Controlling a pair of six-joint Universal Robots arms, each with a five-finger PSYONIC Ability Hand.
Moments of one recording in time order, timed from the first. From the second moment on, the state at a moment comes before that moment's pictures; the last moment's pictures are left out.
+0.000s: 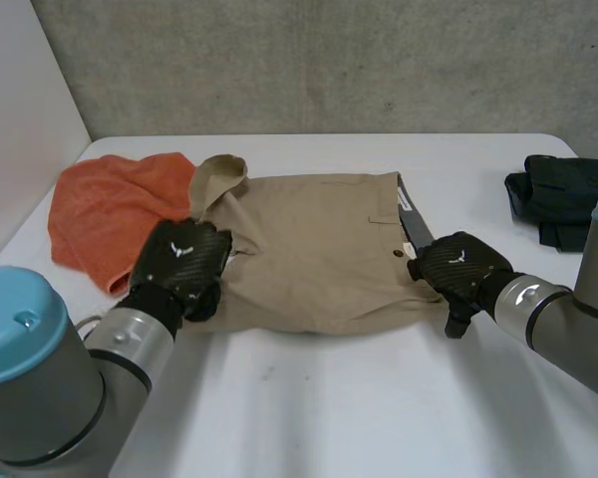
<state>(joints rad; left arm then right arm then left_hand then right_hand) 4.16 -1.74 -1.88 3.51 -1.63 3.43 1.80 -1.13 1.61 0.03 1.18 2.43 1.15 1.19 1.19 1.20 0.98 0.42 0.48 0.48 0.48 0.31</state>
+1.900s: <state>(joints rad) 4.12 -2.43 -1.11 3.39 -1.34 3.42 1.69 -1.31 1.81 0.29 1.23 2.22 0.46 0.47 0.47 0.47 0.30 0.99 1.18 1.19 1.19 0.99</state>
